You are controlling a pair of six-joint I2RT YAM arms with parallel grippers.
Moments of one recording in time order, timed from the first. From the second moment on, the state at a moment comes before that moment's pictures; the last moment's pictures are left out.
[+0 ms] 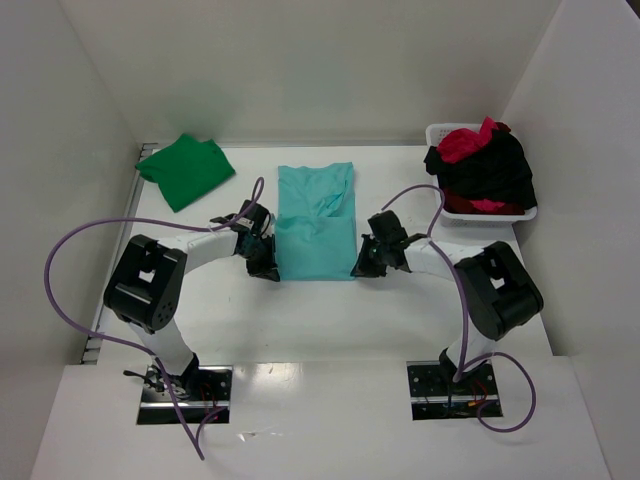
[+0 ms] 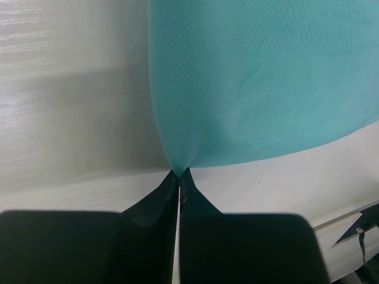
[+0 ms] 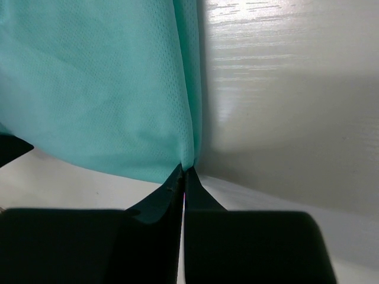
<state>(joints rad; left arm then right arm) -0.38 1.72 0.99 -0.48 0.26 -0.53 0.47 1.63 0.79 -0.15 -0.18 0.73</state>
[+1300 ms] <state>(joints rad) -0.42 1.35 1.21 -0.86 0.13 -0.60 0.49 1.26 0.95 -0.45 -0.14 0.73</state>
